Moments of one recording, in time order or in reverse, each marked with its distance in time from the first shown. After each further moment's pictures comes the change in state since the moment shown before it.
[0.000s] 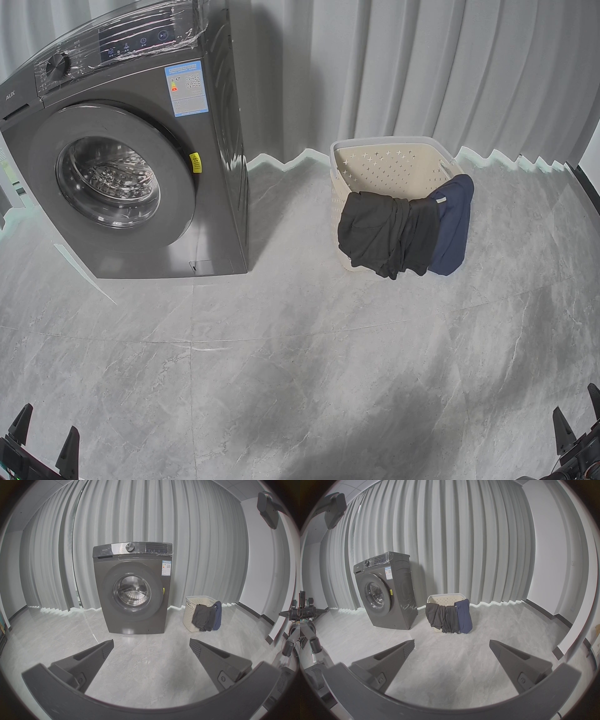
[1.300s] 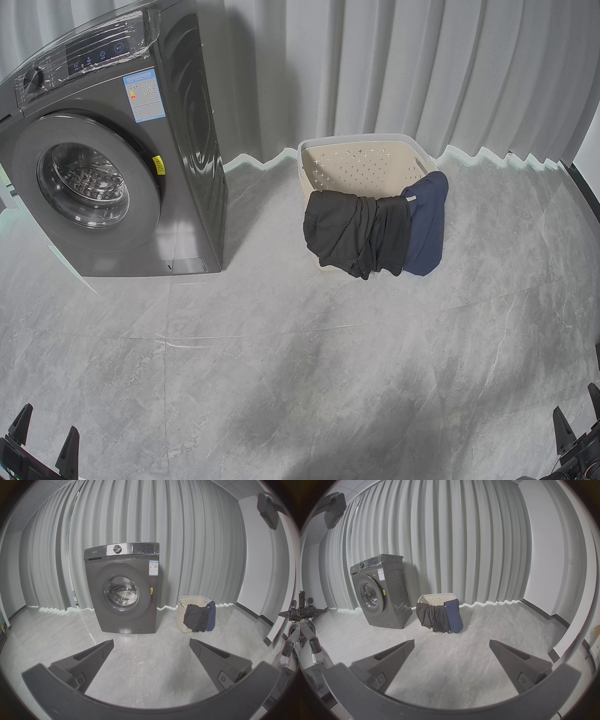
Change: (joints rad) left arm 0.000 0.000 0.000 -0.001 0.000 -0.002; right arm -0.001 0.000 0.000 -0.001 -0.001 0.000
